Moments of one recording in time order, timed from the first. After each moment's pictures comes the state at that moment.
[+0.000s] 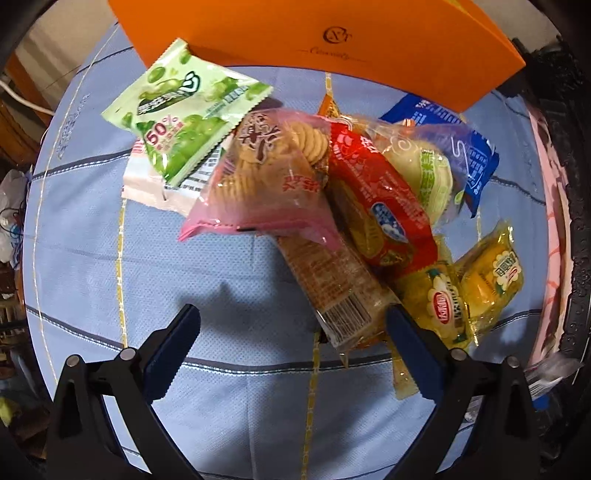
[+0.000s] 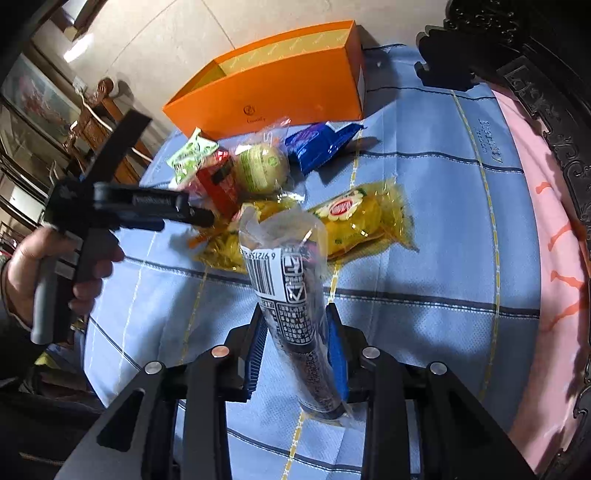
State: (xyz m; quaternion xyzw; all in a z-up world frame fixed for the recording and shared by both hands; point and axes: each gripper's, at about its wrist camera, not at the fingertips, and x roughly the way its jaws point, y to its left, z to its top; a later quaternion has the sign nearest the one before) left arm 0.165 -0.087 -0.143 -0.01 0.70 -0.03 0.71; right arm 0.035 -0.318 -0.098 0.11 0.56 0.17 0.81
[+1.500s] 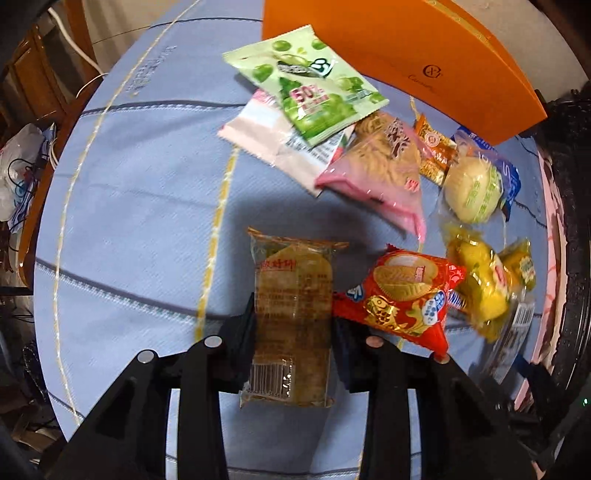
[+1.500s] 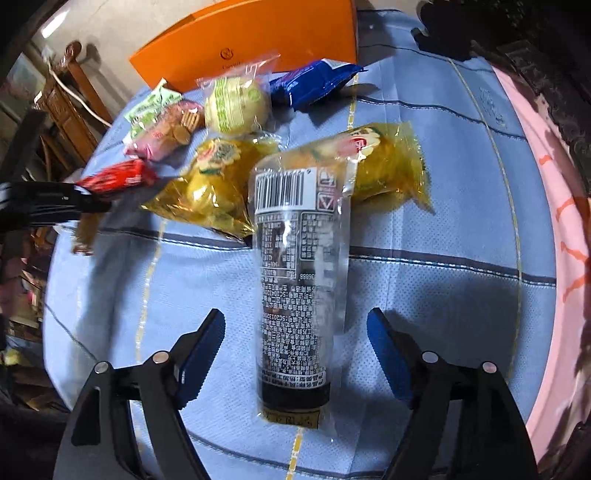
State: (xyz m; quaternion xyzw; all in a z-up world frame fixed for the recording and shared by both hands) left arm 0.143 0.009 -0.149 -0.07 0.67 -0.01 0.74; right arm 0.026 -0.278 -0.151 0.04 0.60 0.10 0.79
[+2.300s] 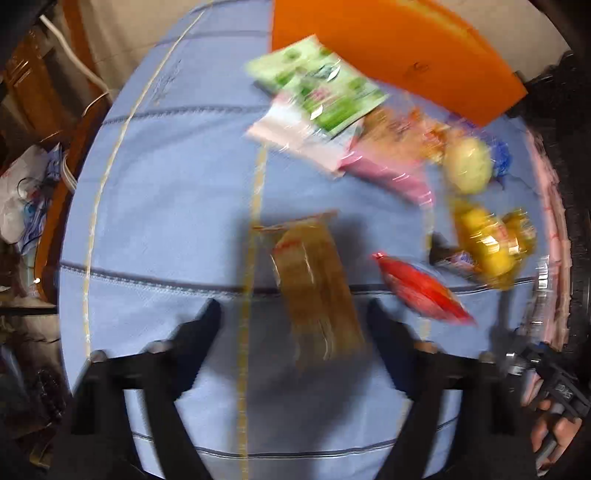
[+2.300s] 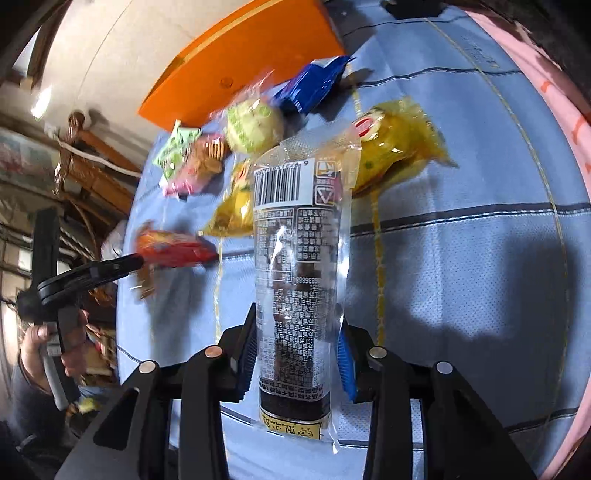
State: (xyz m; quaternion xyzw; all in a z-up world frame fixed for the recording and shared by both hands) left arm 0.115 0.014 -0.137 -0.04 0.66 -0.04 0.75; right arm 0.019 -0.287 -0.145 0.22 0.60 0.14 0.76
